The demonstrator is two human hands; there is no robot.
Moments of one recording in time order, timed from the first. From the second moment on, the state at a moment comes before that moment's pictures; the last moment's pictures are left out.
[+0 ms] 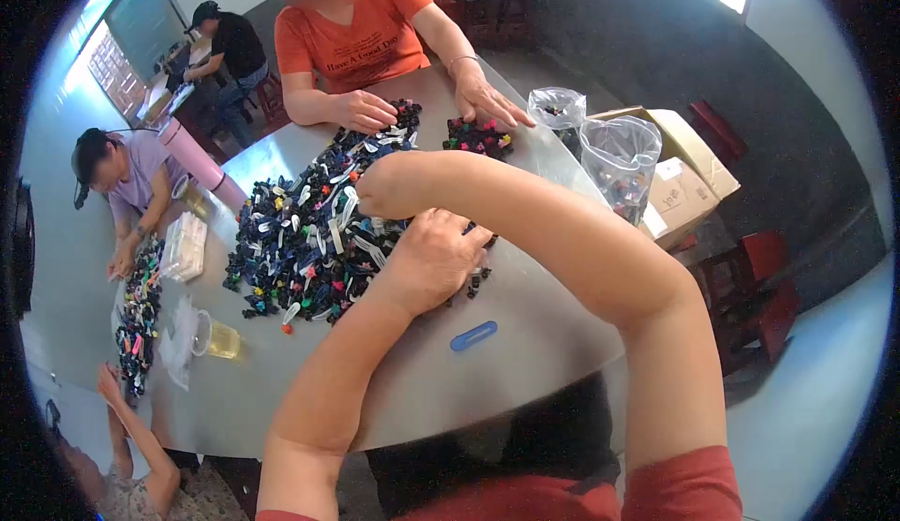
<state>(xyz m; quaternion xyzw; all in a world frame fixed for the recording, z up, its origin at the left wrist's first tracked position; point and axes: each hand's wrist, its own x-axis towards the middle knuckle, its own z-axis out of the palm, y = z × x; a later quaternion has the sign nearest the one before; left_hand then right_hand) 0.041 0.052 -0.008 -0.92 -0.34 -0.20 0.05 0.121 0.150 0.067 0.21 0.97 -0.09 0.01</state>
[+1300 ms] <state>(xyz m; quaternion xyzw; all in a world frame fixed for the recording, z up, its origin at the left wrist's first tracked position) 0.026 0.048 0.025 -0.87 -0.47 -0.15 0.03 0.213 0.163 -0.034 0.37 0.85 0.09 -0.35</state>
